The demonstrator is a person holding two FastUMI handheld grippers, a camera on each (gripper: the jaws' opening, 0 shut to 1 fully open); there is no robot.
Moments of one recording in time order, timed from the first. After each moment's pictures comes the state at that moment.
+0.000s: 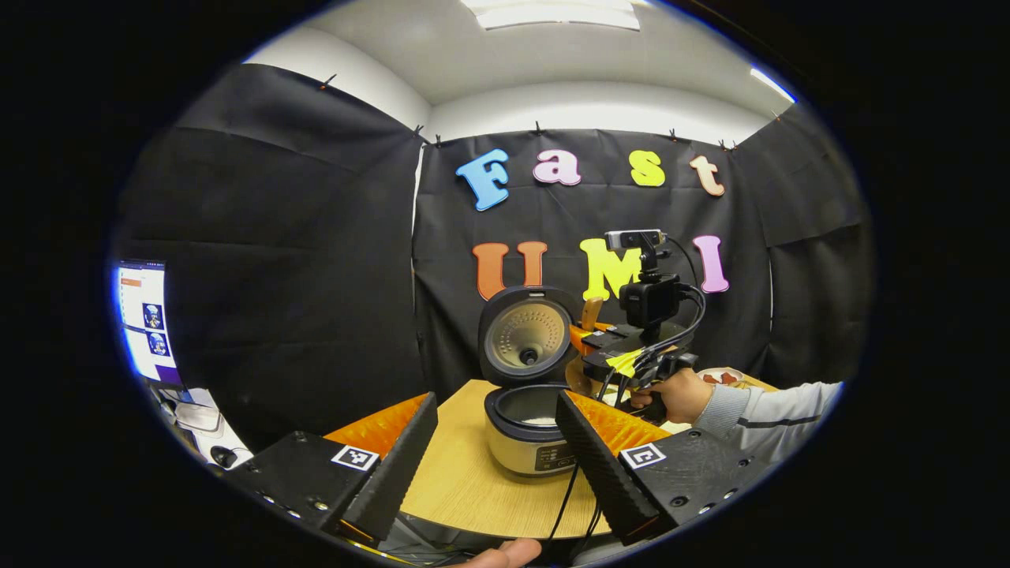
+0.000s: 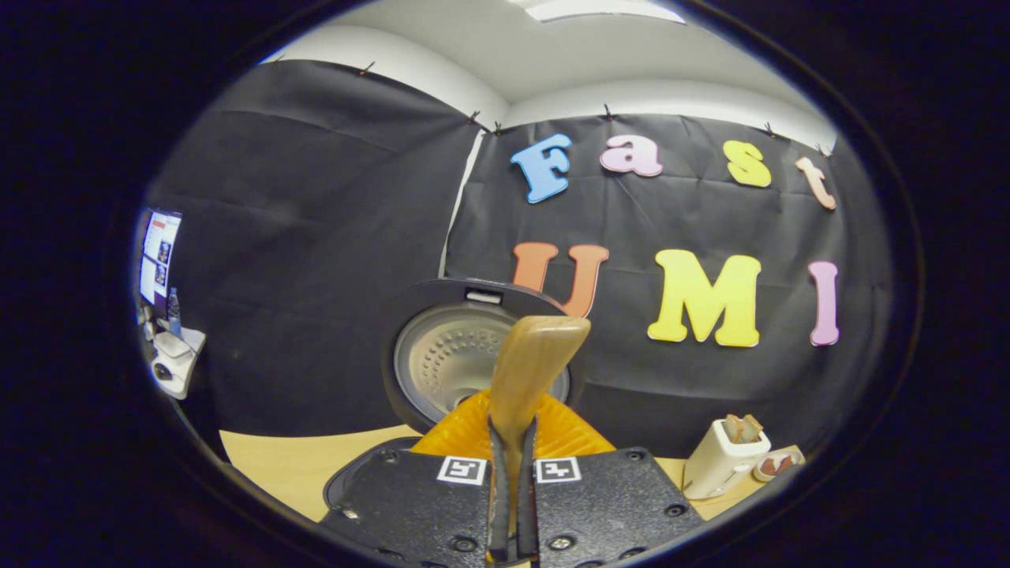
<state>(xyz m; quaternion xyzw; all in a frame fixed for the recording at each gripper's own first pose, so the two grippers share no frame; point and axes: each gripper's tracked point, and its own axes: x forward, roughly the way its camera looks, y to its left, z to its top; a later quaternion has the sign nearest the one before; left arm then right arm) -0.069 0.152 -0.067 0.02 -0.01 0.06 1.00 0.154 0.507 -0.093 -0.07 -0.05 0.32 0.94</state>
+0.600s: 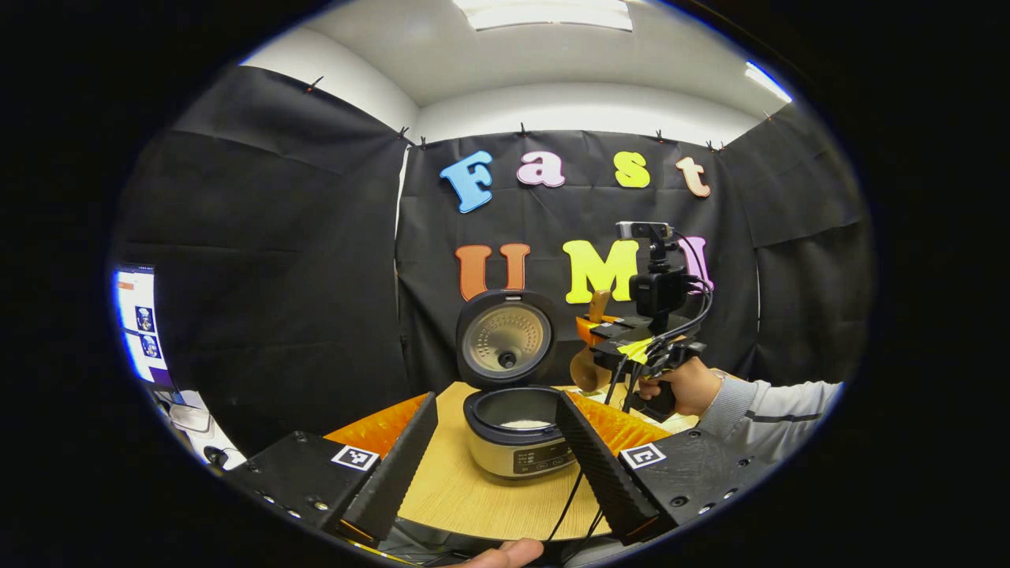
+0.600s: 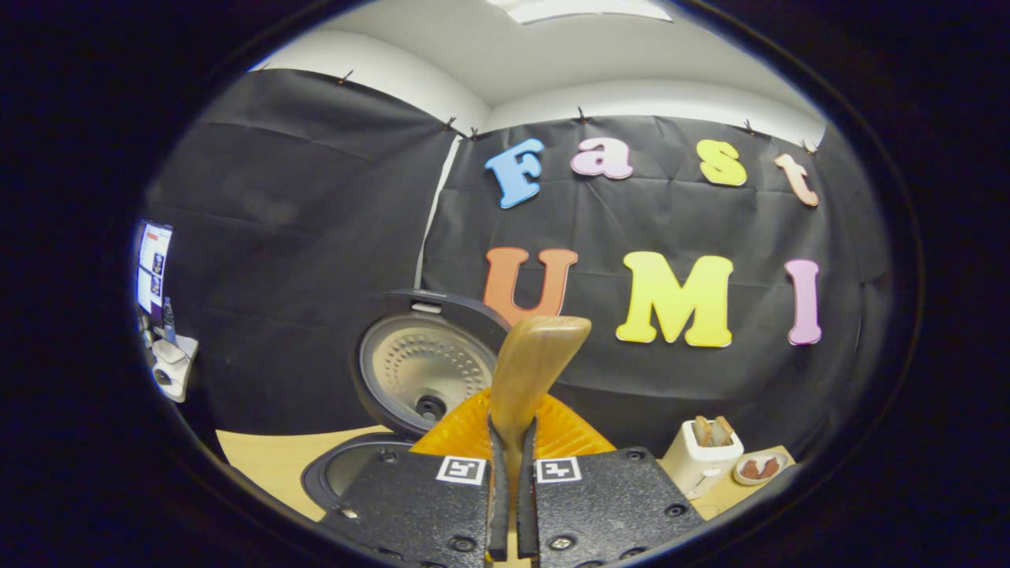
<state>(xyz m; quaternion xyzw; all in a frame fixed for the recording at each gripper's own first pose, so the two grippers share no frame) -0.067 0.119 -0.062 0.03 -0.02 0.03 1.00 0.166 0.435 -0.073 -0.05 -0.05 0.29 0.95</state>
